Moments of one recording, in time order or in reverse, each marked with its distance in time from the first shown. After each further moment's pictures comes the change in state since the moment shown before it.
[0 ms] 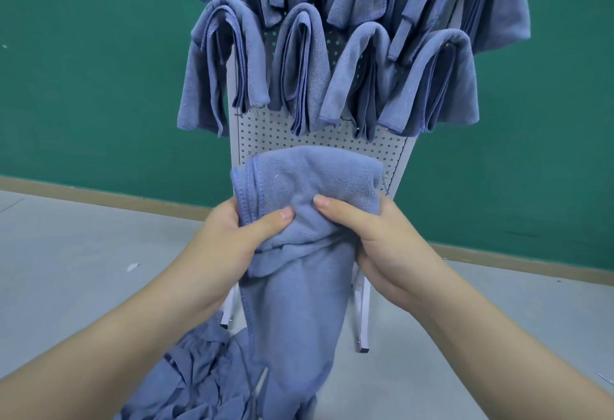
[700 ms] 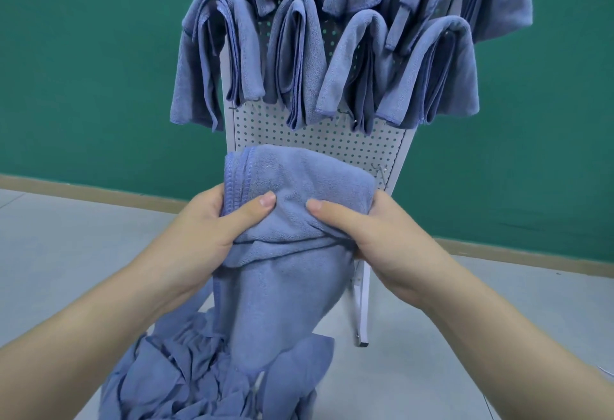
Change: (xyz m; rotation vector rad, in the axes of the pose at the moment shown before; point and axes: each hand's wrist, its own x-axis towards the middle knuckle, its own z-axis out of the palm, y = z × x) left_hand 0.002 0.007 -0.013 0.045 -0.028 -0.001; right_hand -0.004 -0.007 -0.002 -0.276 0.032 0.031
